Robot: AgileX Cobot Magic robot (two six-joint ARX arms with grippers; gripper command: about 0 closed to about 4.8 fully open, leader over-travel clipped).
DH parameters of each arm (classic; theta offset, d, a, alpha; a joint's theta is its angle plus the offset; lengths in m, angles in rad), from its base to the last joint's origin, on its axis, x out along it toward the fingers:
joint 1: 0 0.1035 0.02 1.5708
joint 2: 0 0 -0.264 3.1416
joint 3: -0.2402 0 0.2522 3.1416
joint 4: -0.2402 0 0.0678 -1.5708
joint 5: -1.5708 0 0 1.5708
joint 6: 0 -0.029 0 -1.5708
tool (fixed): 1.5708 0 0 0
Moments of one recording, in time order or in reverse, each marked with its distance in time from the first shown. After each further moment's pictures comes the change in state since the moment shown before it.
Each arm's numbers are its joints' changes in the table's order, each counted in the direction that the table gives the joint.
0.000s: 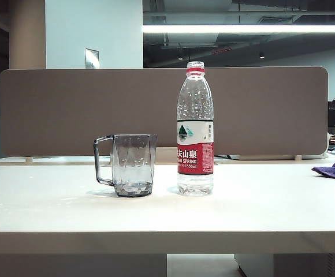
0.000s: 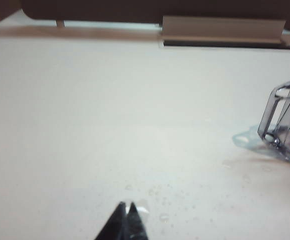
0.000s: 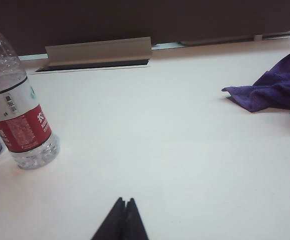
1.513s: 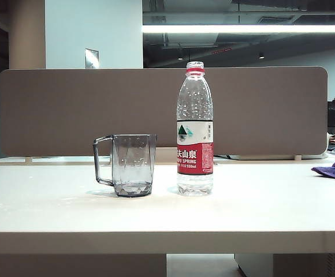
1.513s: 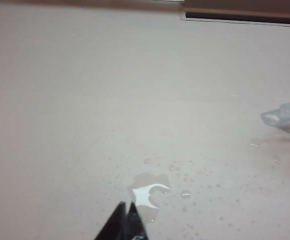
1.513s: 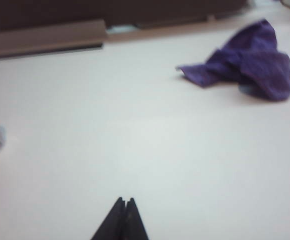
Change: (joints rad) left arm 0.063 0.000 0.057 -0.007 0.000 0.003; right arm -0.001 0.000 0.000 -0.079 -0.159 -0.002
